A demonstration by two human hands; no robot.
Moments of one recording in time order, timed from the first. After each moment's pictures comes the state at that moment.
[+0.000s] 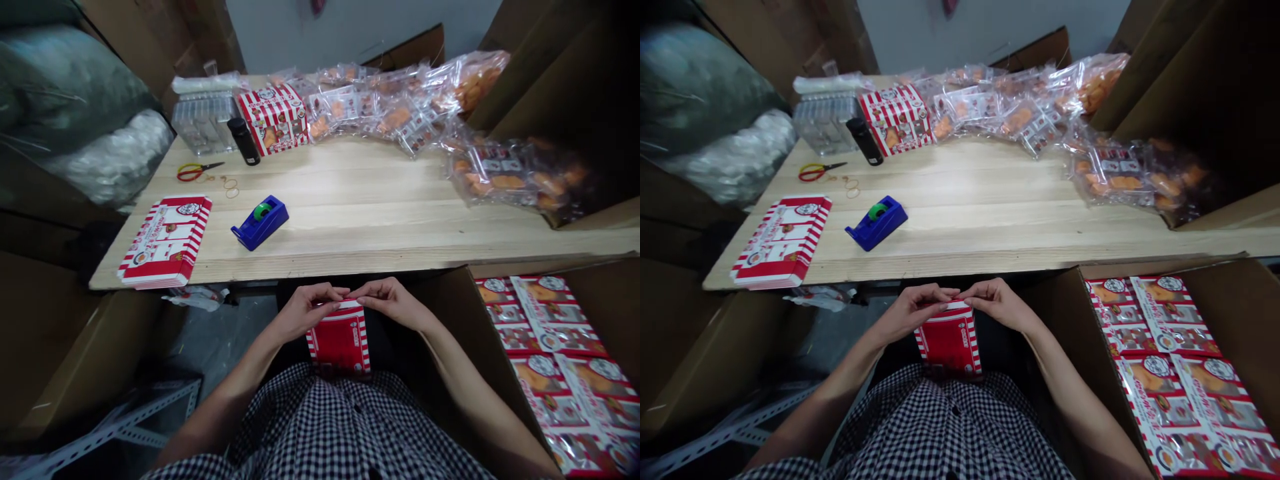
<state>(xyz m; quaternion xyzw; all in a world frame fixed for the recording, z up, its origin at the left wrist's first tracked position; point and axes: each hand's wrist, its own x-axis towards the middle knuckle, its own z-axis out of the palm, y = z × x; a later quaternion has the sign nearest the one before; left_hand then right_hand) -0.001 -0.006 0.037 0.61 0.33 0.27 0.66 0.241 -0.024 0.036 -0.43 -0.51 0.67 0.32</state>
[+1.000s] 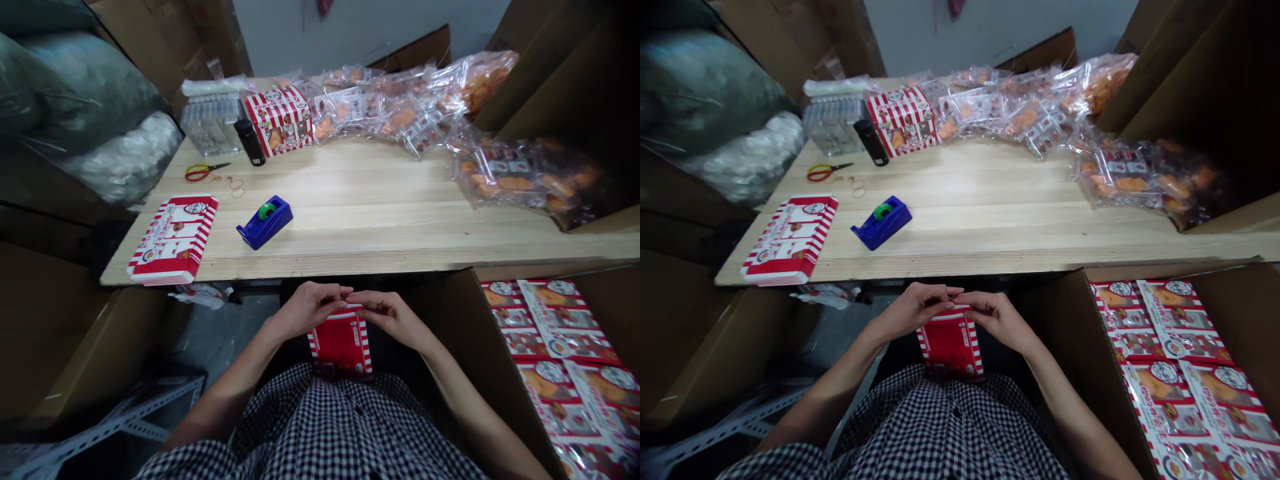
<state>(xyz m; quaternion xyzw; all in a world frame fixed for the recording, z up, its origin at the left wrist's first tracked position) -0.001 0.004 0.051 0.74 0.32 0.21 0.55 0.231 -0.049 0.024 -0.43 -0.55 0.62 0.36</state>
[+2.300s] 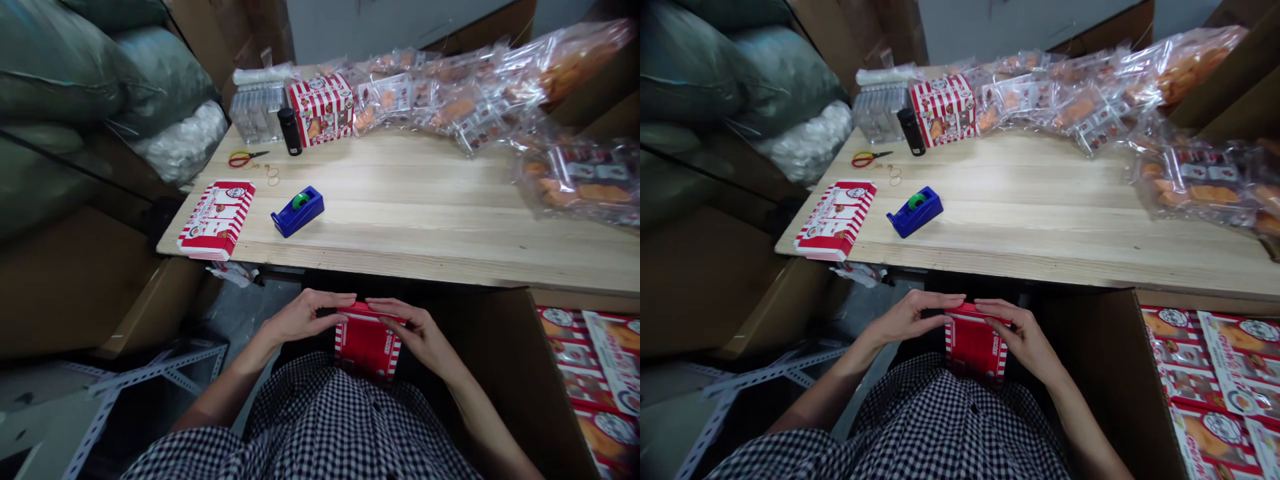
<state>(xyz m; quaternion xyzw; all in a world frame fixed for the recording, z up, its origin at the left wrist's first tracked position) -0.049 -0.021 0.043 0.76 0.32 0.23 0.52 0.223 -0.060 0.026 -0.43 -0.63 0.56 0.33</state>
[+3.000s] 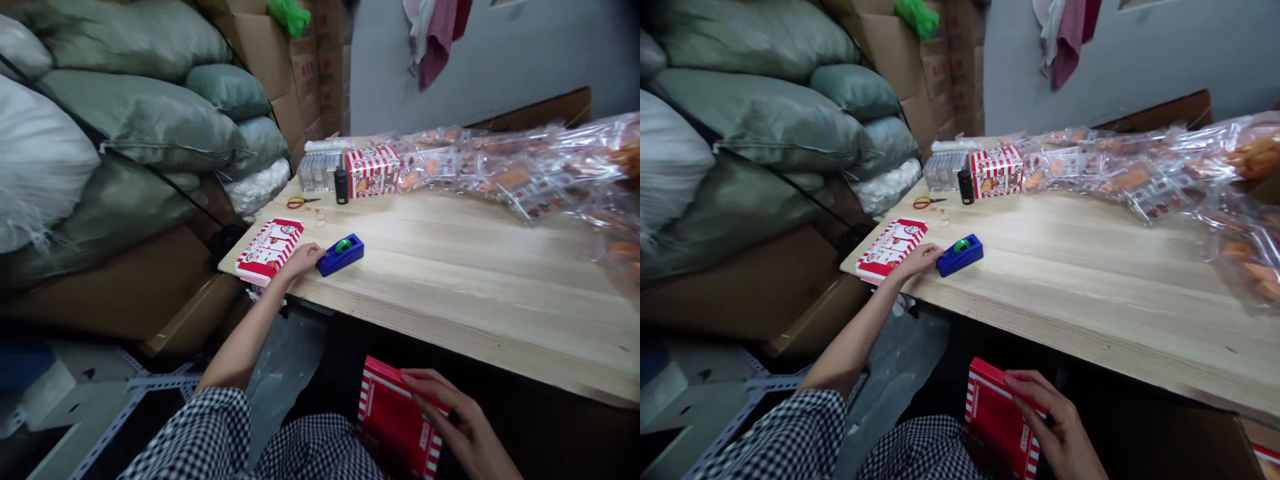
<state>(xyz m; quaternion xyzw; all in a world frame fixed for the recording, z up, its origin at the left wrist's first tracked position) -0.156 0.141 0.051 0.58 0.64 0.35 0.36 0.223 -0.063 0.017 -0.44 -0.66 0.52 0.32</state>
